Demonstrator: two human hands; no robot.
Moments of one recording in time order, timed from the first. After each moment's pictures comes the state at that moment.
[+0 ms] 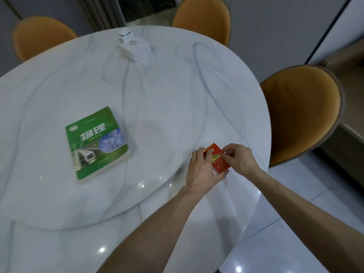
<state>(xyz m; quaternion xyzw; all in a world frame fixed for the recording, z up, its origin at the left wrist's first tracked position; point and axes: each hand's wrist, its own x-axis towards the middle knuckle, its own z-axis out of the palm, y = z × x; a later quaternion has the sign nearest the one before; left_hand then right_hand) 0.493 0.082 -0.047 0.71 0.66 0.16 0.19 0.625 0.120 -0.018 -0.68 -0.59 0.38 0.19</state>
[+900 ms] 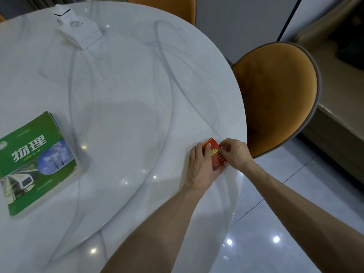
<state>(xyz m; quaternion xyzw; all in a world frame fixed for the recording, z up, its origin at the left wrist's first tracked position) 0.582 0.136 -0.119 0.74 0.64 0.16 0.16 0.706 0.168 -0.085 -0.74 -0.57 0.34 0.13</state>
